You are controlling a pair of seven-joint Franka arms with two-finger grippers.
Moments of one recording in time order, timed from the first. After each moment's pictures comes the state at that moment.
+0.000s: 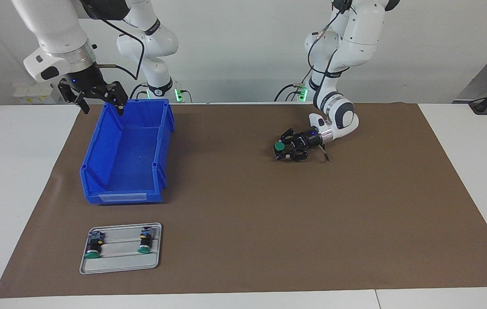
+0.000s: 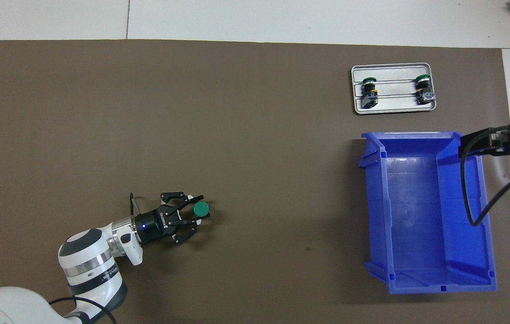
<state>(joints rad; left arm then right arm) -0.15 0.23 -0.04 -2.62 -2.02 1.82 2.75 0.10 -0.03 -0.08 -1.58 -0.03 1.53 0.10</state>
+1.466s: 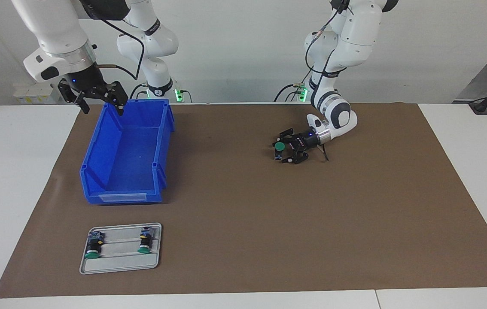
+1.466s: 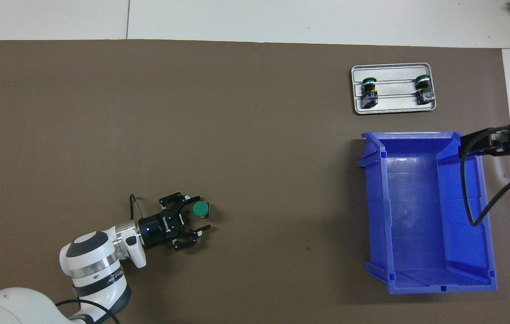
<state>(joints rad) -0.18 0.23 -0.05 -2.62 -2.01 1.94 2.75 0.10 -0.03 -0.08 -1.58 -0.03 1.53 0.10</state>
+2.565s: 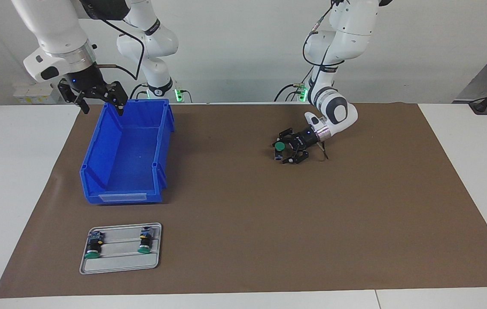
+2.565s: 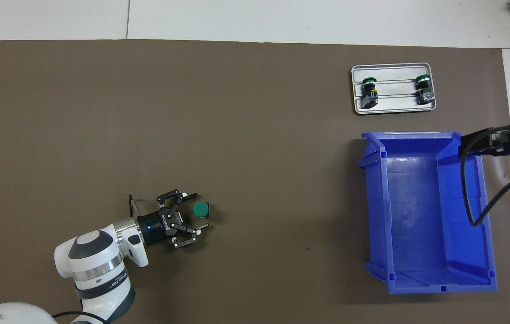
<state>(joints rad) -0.21 0.15 -0.08 -2.61 -2.01 2.15 2.73 0.10 -0.03 -0.08 -1.58 -0.03 1.53 0.10</state>
